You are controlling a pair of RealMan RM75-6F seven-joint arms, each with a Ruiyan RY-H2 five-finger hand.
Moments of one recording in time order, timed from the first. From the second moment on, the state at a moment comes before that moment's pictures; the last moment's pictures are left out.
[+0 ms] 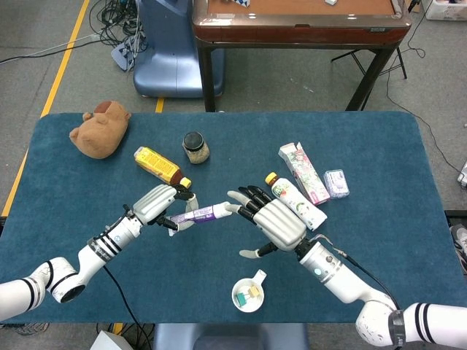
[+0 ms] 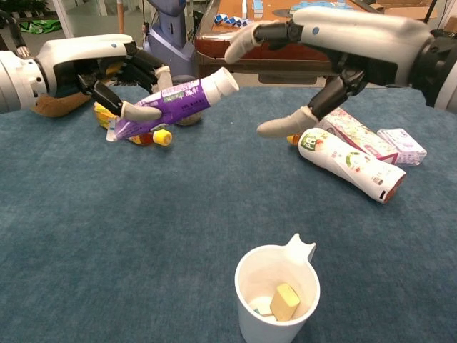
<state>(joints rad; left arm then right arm) -0.87 -1.36 -0.08 -1.39 1.58 1.02 -0.73 0.71 -1.28 0.17 -1.86 -1.47 1.03 -0.10</state>
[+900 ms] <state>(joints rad) -0.86 -1.41 -0.11 -1.42 1.60 1.10 -0.75 0.80 -1.43 0.29 -1.79 -1.41 1.04 0.30</state>
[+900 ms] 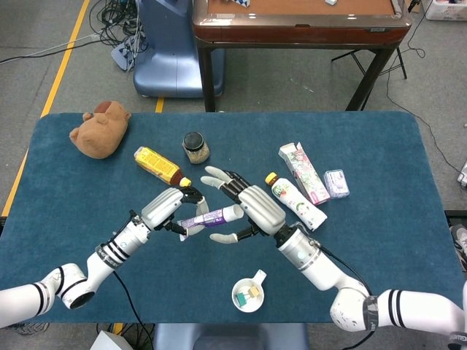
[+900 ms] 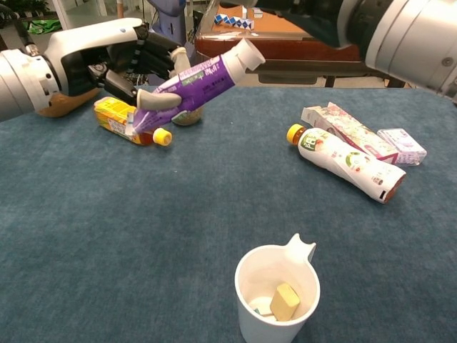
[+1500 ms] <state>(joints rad) -0.88 -1.43 -0.12 -1.41 1.60 1.10 -0.77 0.83 -1.56 0.30 -1.70 -1.41 1.06 0.40</state>
